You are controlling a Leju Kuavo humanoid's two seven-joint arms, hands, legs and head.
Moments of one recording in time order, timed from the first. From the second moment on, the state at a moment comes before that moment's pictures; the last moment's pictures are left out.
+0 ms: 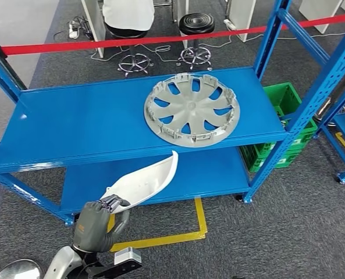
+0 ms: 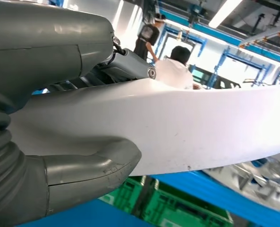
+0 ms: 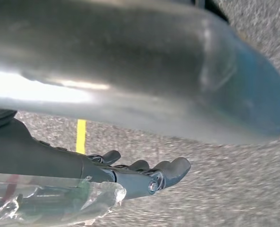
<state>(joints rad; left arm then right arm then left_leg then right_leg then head) 0.22 0.13 -0.47 -1.72 -1.04 0.51 -0.16 -0.04 0.17 -0.43 -0.20 0.68 -0.10 -0.16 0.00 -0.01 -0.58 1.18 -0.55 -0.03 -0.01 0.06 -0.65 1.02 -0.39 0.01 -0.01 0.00</state>
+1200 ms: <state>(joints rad) 0.20 0.13 -0.48 -1.71 -1.00 0.52 -0.18 -0.04 0.17 -0.46 -0.20 0.71 -0.09 -0.16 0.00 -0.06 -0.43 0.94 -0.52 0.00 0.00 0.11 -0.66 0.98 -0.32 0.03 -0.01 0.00</state>
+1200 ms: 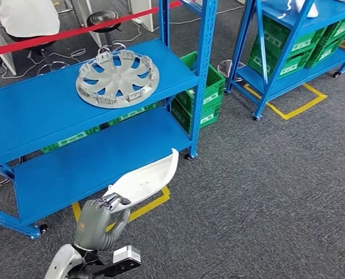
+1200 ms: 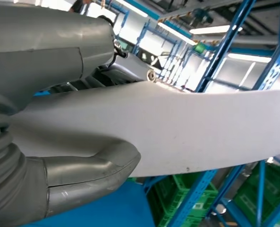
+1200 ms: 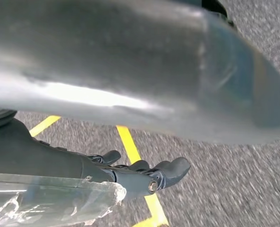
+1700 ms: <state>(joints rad) 0.20 0.13 -0.48 -1.70 -1.00 0.53 -0.18 -0.05 0.17 -0.46 -0.20 0.71 -0.09 -0.16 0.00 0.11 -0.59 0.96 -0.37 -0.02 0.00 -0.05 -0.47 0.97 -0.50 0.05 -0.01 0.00</state>
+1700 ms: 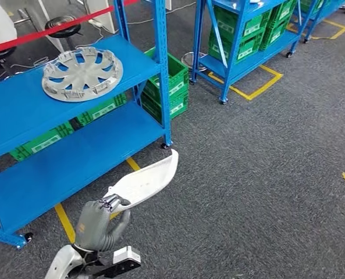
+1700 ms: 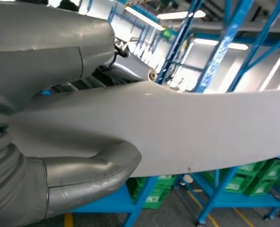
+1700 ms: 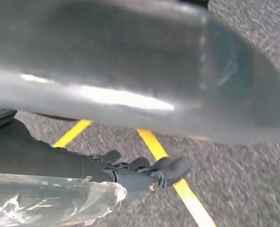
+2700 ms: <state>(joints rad) 0.20 0.12 -0.48 -1.69 -1.00 0.53 -0.19 -0.05 0.16 -0.46 -0.21 0.72 -0.09 -0.16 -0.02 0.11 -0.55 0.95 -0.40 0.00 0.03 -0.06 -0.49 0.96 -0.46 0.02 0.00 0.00</state>
